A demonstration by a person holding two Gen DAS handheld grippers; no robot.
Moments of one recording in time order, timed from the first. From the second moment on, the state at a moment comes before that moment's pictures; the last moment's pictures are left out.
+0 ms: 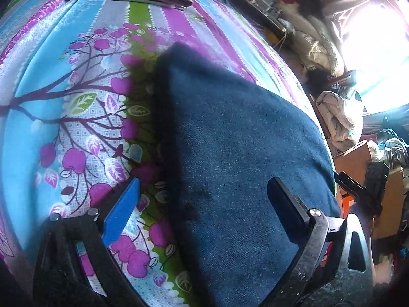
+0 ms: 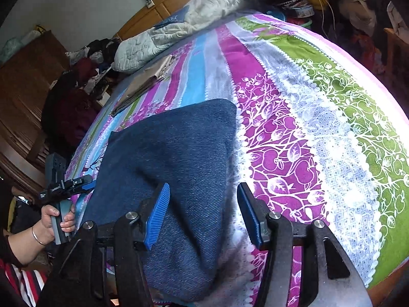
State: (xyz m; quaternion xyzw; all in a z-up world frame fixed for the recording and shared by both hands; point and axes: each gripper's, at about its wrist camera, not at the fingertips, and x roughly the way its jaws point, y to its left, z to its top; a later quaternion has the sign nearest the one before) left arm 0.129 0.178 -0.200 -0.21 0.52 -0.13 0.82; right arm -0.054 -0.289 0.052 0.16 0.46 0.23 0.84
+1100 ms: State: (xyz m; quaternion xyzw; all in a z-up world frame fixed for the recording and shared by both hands) left arm 0.100 0.181 -0.144 -0.26 0.46 -0.20 0.83; right arm -0.071 -0.223 0.054 0.17 0.41 0.28 0.85
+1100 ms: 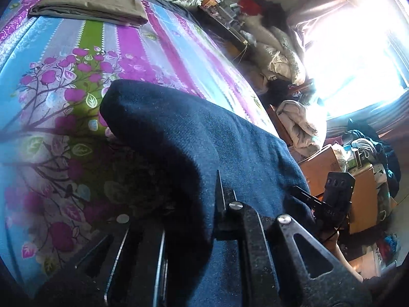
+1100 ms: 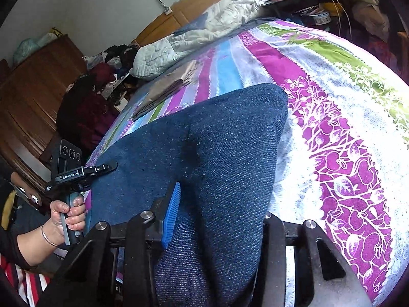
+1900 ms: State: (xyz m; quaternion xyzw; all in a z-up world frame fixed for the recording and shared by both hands) left arm -0.077 0.481 -0.054 -0.15 0.43 0.21 0.87; right arm -0.038 0.025 0.022 0.13 0.46 0.33 0.81
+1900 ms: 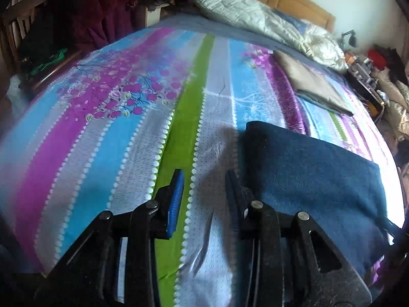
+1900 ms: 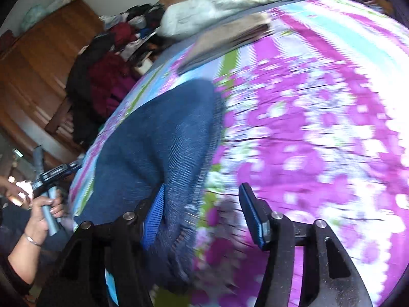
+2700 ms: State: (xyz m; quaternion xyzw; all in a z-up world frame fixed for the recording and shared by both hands) left arm -0.161 0.431 -0.045 -0.33 0.31 0.24 0.86; right arm -0.098 0.083 0.038 0.01 0.45 0.43 0.78
